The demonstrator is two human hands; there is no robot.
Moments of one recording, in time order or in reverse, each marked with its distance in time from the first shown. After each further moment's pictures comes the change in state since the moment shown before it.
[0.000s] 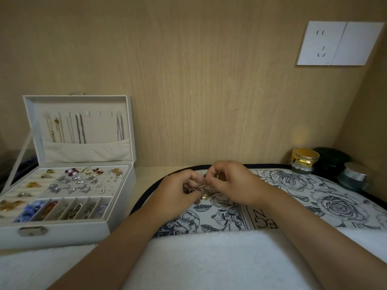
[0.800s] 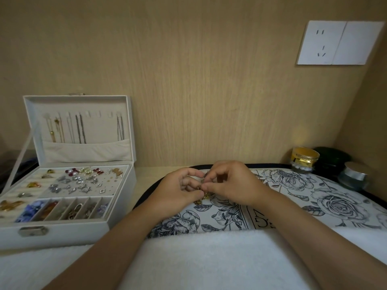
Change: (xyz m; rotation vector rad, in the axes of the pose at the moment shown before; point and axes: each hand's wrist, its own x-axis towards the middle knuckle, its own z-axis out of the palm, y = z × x) left_hand -0.002 0.009 -0.006 -0.347 -0.118 -0.121; right_hand 0.000 0.001 0.006 0.071 0.081 -0.024
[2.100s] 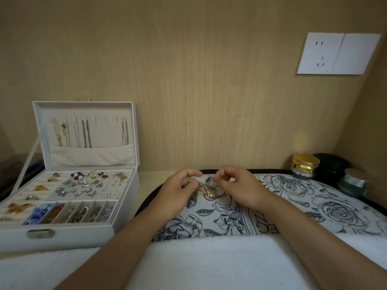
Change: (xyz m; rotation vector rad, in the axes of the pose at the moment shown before) left_hand 0.004 0.001 0.001 0.070 0.142 -0.004; right_hand 0.000 0.010 -0.004 0.092 0.051 0.291
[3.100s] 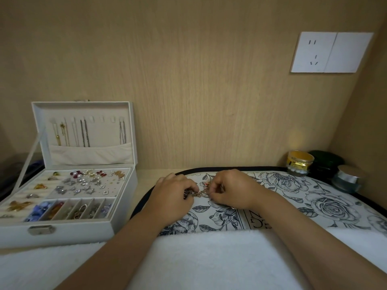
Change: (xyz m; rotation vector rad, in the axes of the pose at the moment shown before) left_hand -0.003 -0.013 0.000 0.812 0.018 0.229; right_hand -0.003 -0.005 -0.004 -0.485 -0.197 -0.210
